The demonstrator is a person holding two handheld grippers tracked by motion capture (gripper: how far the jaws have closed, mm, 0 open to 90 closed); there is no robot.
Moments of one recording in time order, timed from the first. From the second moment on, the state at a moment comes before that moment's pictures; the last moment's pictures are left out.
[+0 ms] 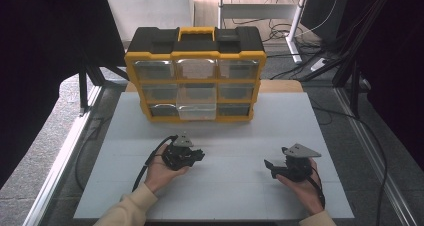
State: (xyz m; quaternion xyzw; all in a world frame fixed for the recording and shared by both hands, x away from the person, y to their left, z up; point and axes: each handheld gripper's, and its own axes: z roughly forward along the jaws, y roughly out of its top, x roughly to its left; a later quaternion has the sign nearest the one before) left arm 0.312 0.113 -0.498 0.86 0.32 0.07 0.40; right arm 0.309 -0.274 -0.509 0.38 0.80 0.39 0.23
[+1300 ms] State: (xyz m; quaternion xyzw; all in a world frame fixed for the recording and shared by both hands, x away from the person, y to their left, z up) left arm 0.298 0.155 -0.427 0.78 0.33 0.12 0.51; right arm 0.310 -0.275 -0.509 0.38 0.80 0.40 0.23
